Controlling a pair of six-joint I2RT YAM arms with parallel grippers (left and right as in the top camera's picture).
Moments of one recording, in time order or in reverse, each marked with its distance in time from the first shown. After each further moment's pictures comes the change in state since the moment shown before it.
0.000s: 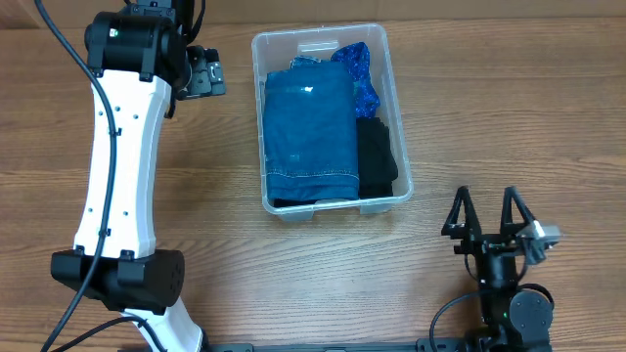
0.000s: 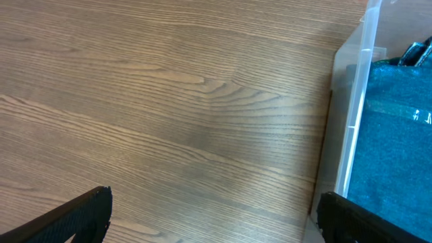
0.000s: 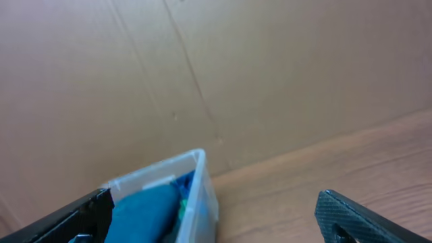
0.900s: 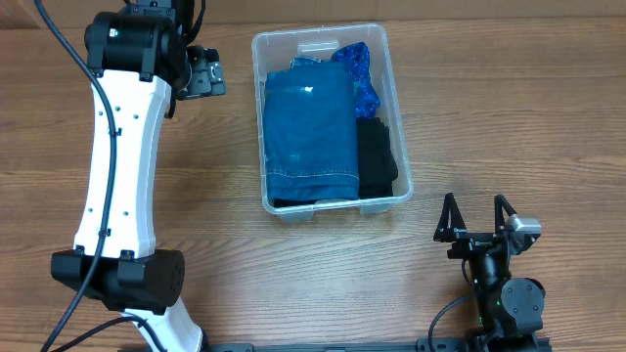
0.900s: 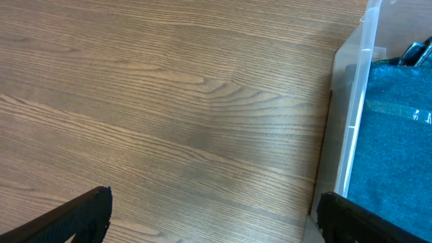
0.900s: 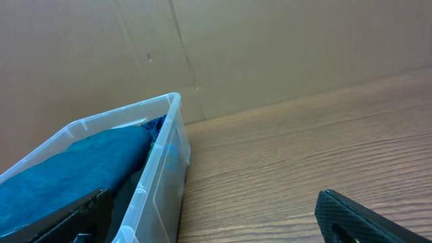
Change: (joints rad) left arm 0.001 0.000 0.000 0.000 0.000 0.000; right arm -0.001 0.000 0.000 -0.181 -0.008 -0.089
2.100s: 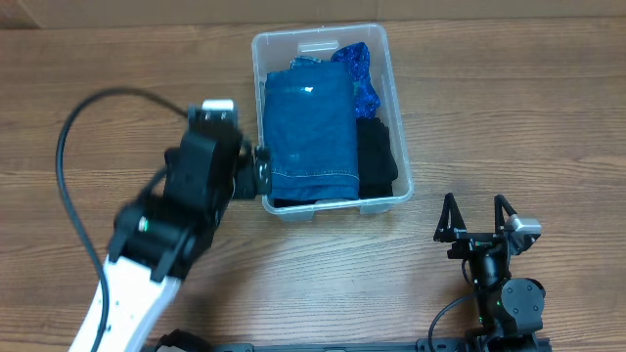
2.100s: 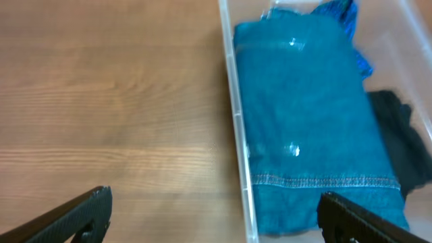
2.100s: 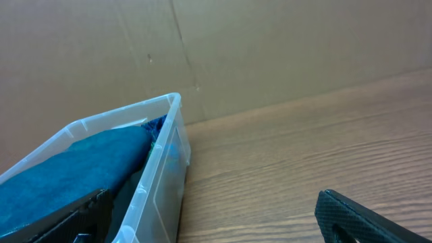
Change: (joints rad) left arm -0.291 -0.798 -1.069 0.649 0.009 -0.032; right arm 0.000 -0.003 0.000 -0.001 -0.001 -0.001
